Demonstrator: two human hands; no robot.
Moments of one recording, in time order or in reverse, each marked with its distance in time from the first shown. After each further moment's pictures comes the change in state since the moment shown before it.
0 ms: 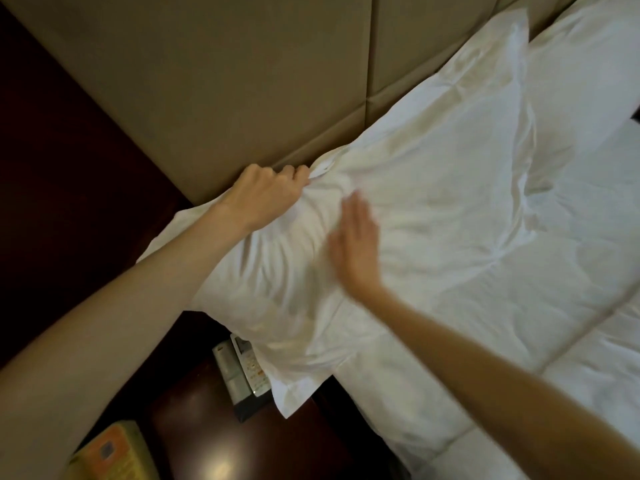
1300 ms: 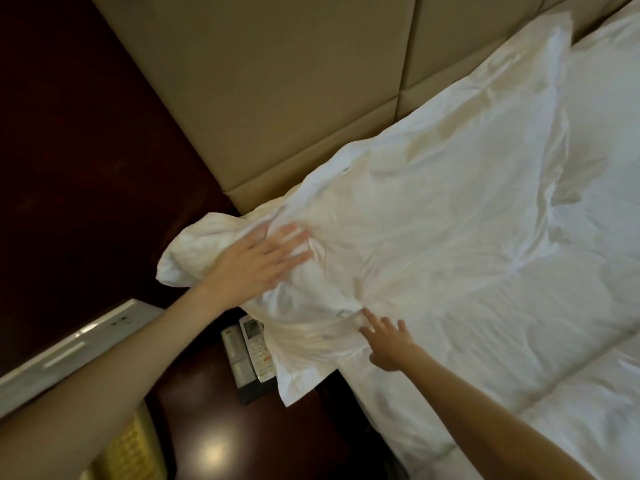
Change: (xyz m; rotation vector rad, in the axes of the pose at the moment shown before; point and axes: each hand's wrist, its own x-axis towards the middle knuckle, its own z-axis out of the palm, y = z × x) left_hand -0.142 0.040 0.008 -0.272 -0.240 0.235; right_hand -0.116 0.088 0.031 -0.667 -1.170 -0.094
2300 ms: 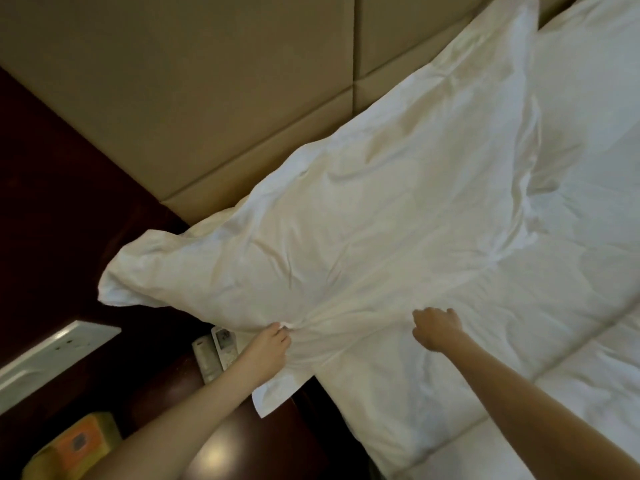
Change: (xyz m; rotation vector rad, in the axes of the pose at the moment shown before) left_hand 0.016 0.155 0.028 -0.159 -0.707 0.418; right_hand -0.012 0.128 0.009 0.094 0.047 0.329
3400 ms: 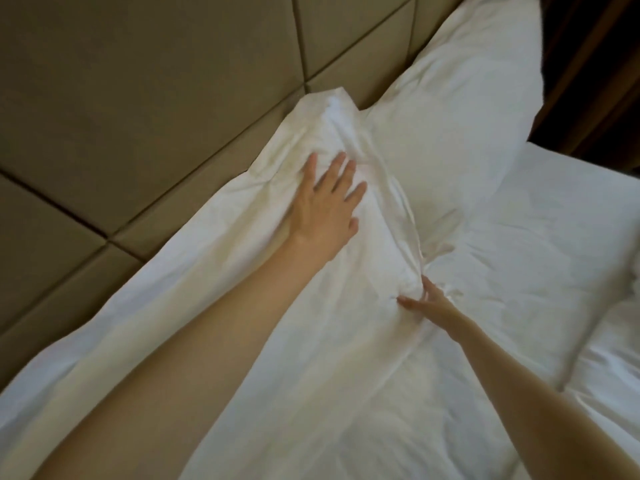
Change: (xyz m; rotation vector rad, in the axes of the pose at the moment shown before) left_hand 0.252 -0.213 -0.388 0.008 0.674 -0.540; right_hand 0.153 0.258 -0.055 1.374 0.197 0.241
